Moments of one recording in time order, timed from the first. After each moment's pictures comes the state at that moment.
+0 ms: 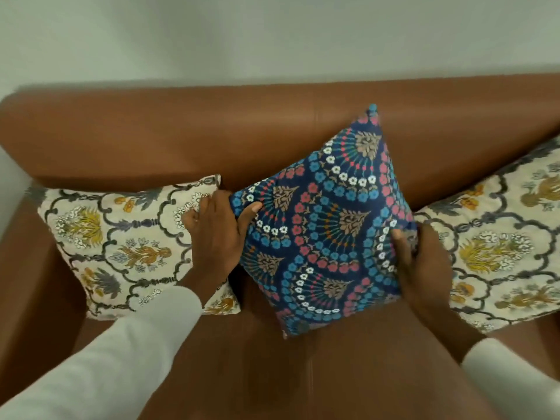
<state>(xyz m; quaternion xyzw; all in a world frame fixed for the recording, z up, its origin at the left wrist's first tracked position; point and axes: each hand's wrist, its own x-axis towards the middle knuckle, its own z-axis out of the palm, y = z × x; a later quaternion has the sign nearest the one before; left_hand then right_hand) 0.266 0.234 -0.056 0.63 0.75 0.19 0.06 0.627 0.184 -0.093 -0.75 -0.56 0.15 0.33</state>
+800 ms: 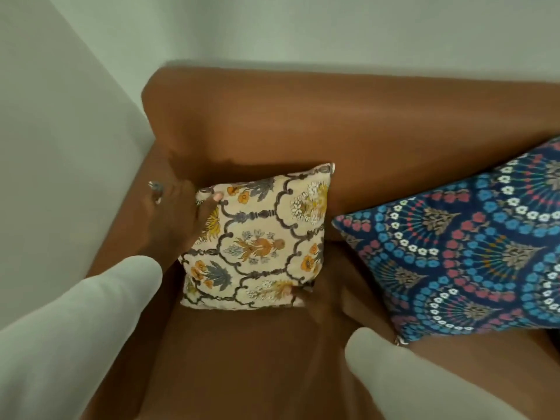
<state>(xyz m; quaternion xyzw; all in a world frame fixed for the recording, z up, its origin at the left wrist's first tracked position) -0.058 0.218 -0.054 0.59 0.80 0.06 0.03 0.247 0.153 -0.171 -0.63 -0.45 0.61 0.16</state>
